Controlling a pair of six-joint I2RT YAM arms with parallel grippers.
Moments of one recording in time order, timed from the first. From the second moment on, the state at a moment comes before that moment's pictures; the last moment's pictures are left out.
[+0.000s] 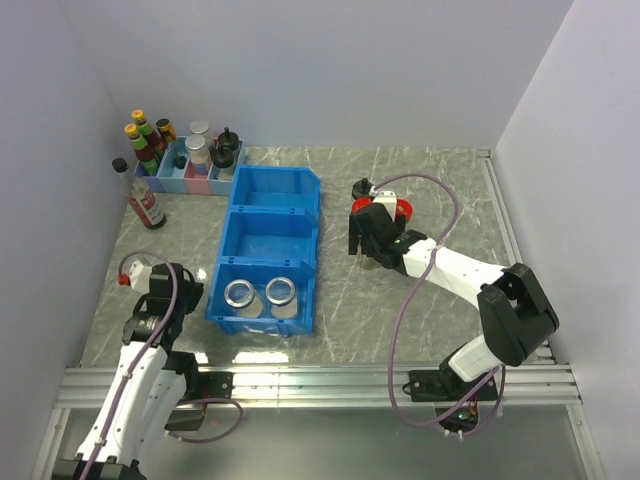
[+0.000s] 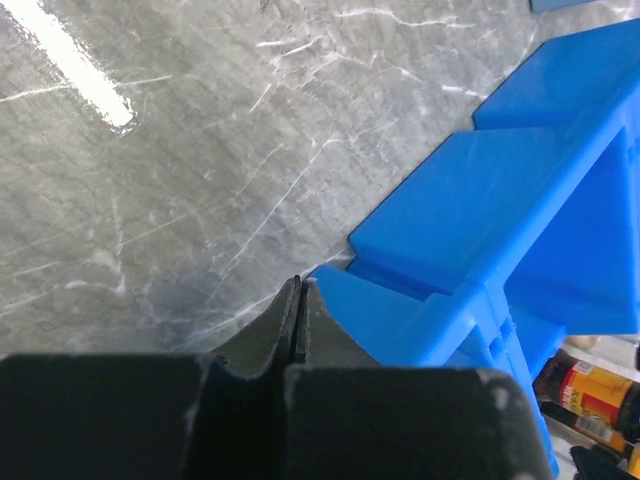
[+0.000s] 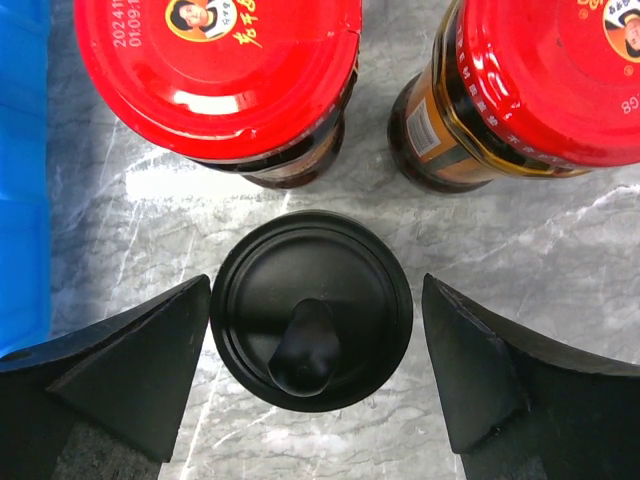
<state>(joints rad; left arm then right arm) -0.07 0.54 0.39 -0.56 -0.26 -1.12 0.62 1.51 0.94 -0.27 0.45 0.47</state>
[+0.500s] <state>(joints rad) -0.07 0.60 0.37 -0.51 -0.15 -1.08 0.61 1.54 0.96 -0.26 0.45 0.46</state>
